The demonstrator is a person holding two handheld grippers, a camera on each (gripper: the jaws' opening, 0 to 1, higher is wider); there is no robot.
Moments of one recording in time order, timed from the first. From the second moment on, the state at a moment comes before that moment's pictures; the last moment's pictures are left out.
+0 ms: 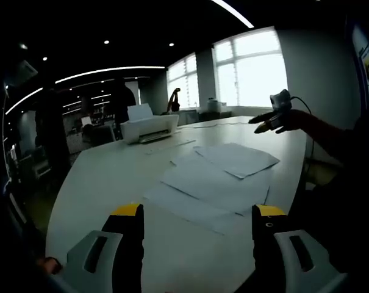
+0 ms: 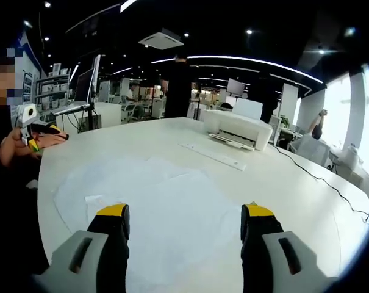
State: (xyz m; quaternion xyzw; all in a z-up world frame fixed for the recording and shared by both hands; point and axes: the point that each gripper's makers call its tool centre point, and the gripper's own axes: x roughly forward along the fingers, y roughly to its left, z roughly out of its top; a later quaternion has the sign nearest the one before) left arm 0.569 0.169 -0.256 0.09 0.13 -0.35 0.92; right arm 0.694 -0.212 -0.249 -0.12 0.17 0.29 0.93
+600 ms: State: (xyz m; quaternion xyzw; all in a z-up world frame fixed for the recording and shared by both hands) left arm 0.570 0.170 -0.259 0.08 0.13 -0.35 0.92; right arm 0.701 -0.215 -0.253 -0.10 0.18 0.28 0.94
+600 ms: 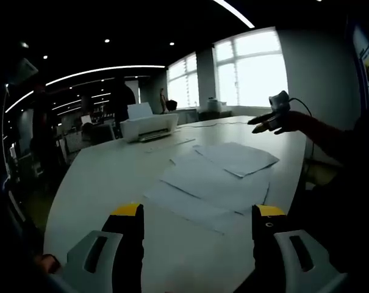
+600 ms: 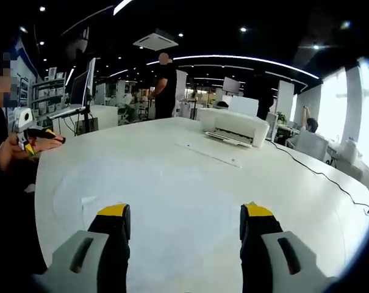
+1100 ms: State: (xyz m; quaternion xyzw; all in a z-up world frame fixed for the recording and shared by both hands) left arm 0.570 0.169 -0.259 0.08 0.13 -0.35 0.92; right arm 0.717 -0.229 -0.253 -0.09 0.17 0.27 0.94
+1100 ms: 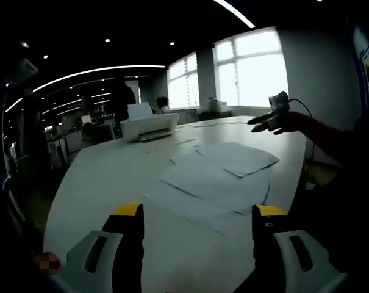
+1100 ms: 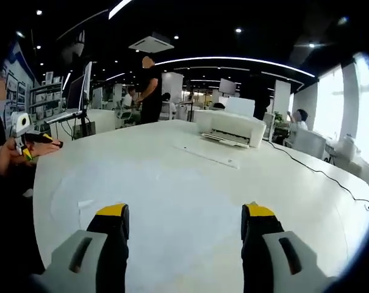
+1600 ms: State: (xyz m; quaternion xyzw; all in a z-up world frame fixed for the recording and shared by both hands) left arm 0.570 0.170 -0.260 0.08 0.13 -0.35 0.92; right arm 0.735 -0.247 -0.260 -0.08 0.17 0.25 0.95
